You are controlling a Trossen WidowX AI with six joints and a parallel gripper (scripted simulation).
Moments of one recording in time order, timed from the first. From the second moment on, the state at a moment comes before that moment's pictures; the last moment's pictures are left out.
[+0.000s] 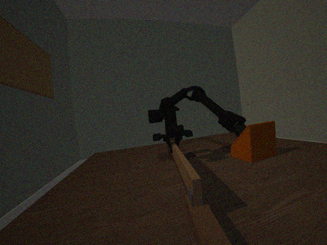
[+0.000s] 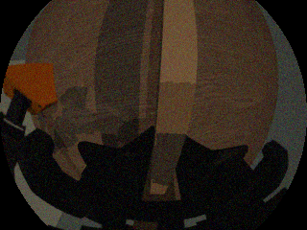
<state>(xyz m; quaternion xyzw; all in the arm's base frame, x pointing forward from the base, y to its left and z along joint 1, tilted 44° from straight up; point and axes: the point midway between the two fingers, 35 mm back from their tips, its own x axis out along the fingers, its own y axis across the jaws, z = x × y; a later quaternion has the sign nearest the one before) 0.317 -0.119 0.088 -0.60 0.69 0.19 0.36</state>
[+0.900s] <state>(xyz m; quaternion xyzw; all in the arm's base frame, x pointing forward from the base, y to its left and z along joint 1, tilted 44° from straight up) 0.315 -0.124 0.093 -0.60 0.69 0.18 0.36</state>
